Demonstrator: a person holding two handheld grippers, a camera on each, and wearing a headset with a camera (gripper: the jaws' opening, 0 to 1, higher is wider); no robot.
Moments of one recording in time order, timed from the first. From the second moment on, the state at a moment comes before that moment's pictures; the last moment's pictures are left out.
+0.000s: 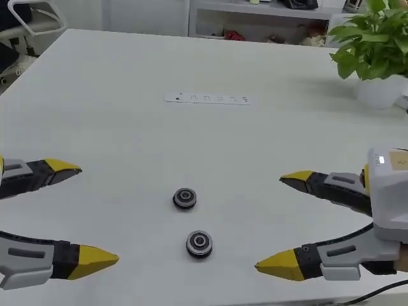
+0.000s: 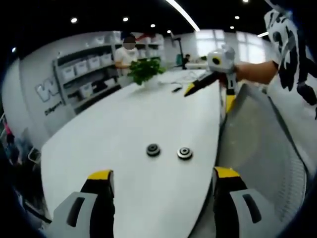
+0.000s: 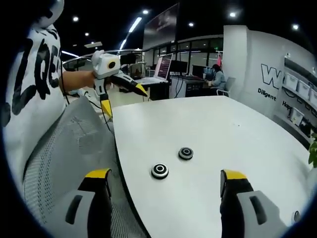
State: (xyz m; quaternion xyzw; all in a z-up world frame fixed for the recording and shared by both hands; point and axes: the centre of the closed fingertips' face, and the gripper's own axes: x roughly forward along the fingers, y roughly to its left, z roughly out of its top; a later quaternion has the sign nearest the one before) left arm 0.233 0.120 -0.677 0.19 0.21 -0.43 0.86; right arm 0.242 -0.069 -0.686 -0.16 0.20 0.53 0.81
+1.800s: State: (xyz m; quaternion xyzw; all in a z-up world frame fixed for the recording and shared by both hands) left arm 0.250 0.117 -0.683 0.16 0.18 -0.44 0.86; right arm 0.257 -0.062 -0.706 -0.16 0.22 0.53 0.80
